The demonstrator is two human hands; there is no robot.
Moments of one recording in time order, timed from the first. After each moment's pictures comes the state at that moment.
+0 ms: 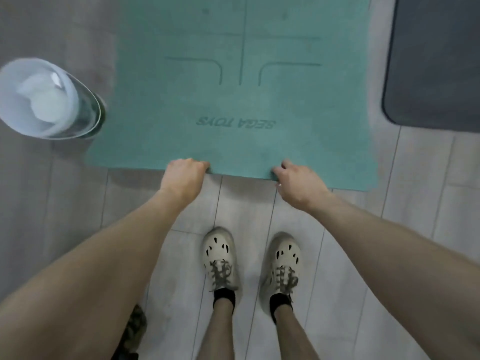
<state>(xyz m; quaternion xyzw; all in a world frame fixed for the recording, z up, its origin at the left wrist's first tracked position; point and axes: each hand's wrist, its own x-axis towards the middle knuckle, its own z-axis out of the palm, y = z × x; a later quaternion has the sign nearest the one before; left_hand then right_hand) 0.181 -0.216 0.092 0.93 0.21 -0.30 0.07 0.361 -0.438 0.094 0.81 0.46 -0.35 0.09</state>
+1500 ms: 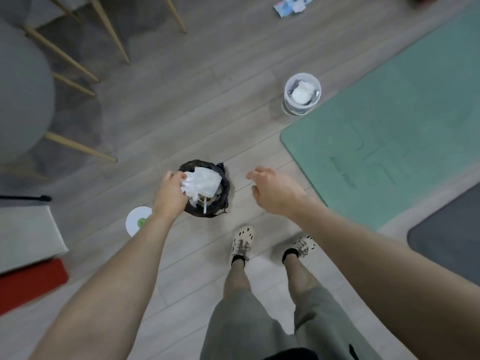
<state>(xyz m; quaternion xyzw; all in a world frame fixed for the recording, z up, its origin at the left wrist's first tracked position) -0.416 -0.408 0.469 0.56 0.78 0.01 0.30 -0.111 -0.361 0.597 0.52 0.79 -0.31 0.12</state>
